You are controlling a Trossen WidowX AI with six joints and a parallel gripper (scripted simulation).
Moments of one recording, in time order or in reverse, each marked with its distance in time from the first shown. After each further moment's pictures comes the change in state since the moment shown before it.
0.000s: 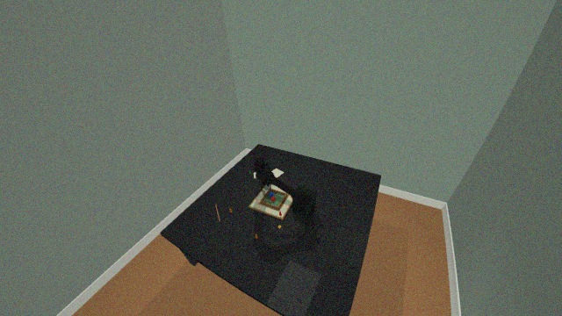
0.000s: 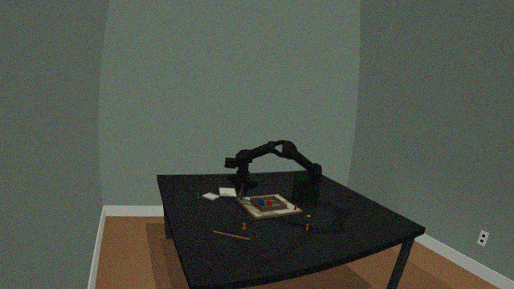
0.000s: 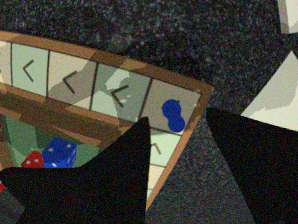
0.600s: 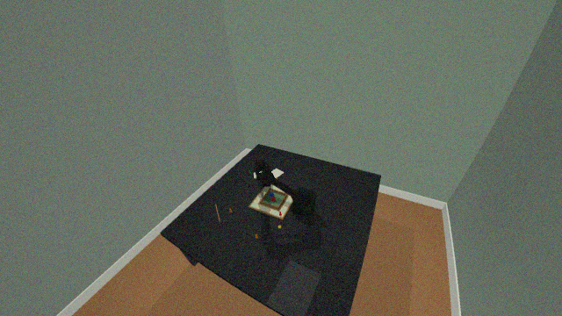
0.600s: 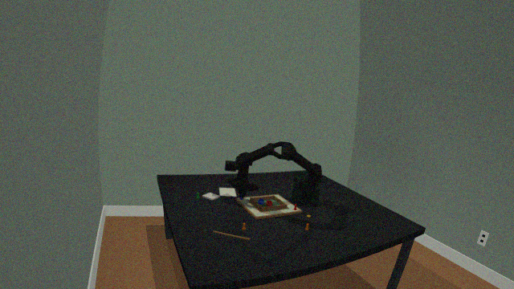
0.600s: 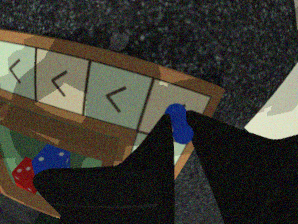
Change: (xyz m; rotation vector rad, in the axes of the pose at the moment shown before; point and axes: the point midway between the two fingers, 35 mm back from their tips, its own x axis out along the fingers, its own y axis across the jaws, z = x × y) arm 0.017 0.001 -0.003 0.004 0.005 0.008
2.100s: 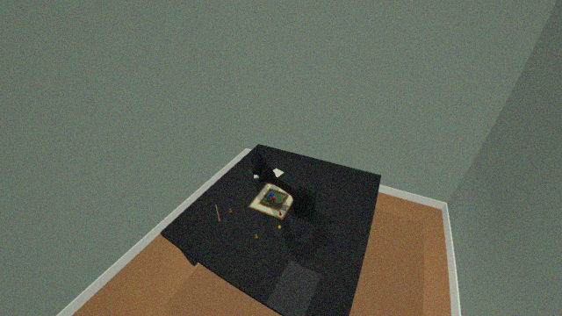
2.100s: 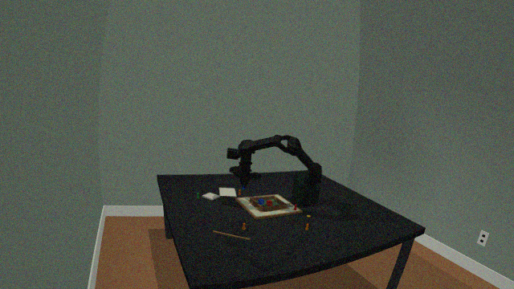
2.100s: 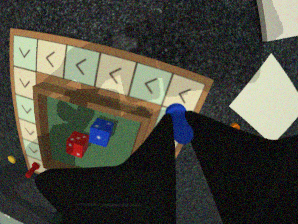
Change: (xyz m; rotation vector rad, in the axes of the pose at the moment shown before) arm -0.075 0.022 0.013 0.007 0.004 -0.002
